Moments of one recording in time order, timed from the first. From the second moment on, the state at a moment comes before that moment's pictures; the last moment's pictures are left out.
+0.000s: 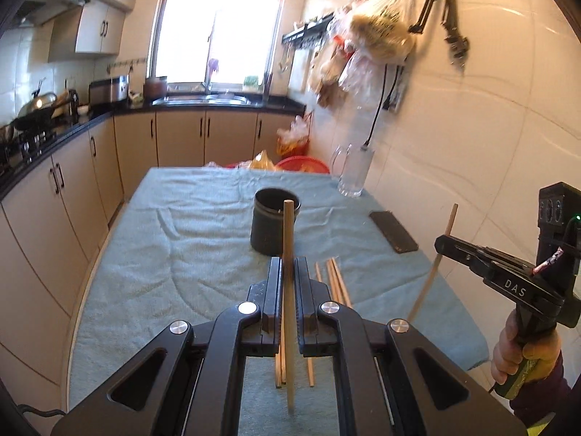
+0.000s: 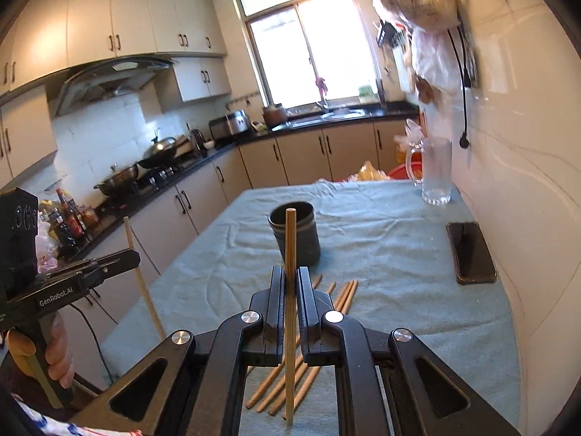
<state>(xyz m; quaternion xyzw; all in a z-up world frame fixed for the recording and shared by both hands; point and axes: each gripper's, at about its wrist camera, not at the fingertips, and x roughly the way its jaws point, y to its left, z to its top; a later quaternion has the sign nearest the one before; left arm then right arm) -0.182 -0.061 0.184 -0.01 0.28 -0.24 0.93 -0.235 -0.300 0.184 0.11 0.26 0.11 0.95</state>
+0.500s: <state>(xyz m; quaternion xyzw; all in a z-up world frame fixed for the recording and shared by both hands) -0.144 -0.076 0.222 -0.02 0.25 -0.25 0.93 -0.205 -0.299 0.224 0.10 0.22 0.13 0.96</state>
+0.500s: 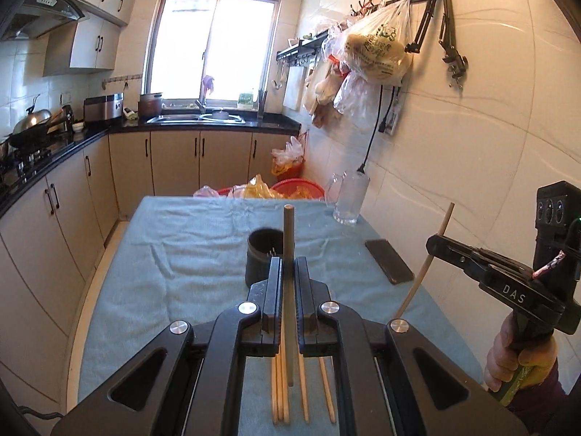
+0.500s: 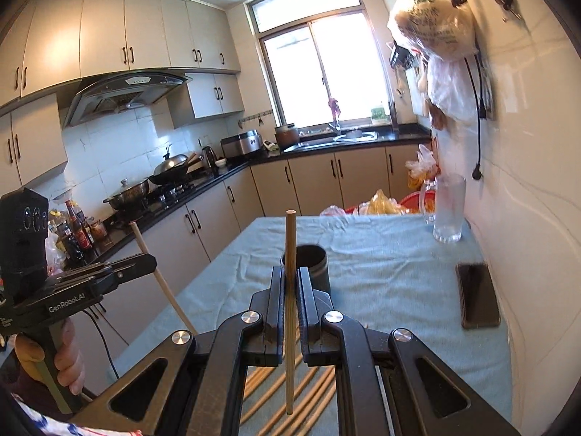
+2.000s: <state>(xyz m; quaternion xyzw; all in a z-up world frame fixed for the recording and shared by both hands) 0.060 -0.128 0.213 -0.05 0.29 -0.19 0.94 0.039 -0.301 0.179 0.16 0.30 0.07 0.94</state>
